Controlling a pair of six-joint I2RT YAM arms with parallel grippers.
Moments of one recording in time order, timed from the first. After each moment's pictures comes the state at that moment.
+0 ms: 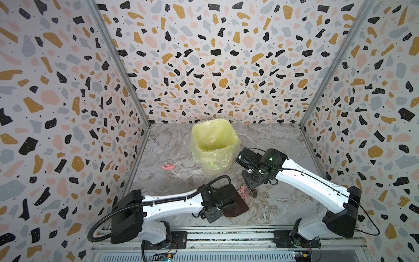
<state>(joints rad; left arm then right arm) -1.21 1.41 0.92 -0.98 -0.13 -0.17 0.98 1.50 1.53 -1.42 0.21 0.44</state>
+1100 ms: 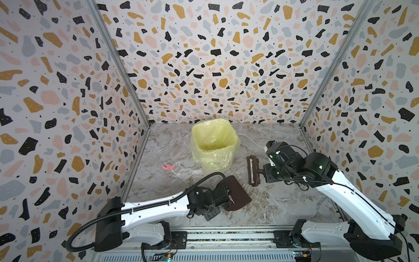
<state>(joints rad) -1.21 1.22 0.91 -0.96 -0.20 -0.18 0.85 1.17 1.53 -1.38 0.21 0.59</state>
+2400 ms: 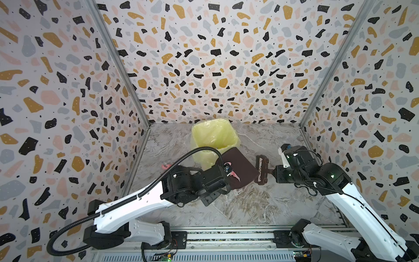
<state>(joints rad) -1.22 1.25 1.57 -1.43 -0.35 -0.23 0.63 1.00 1.30 -1.24 0.10 0.51</state>
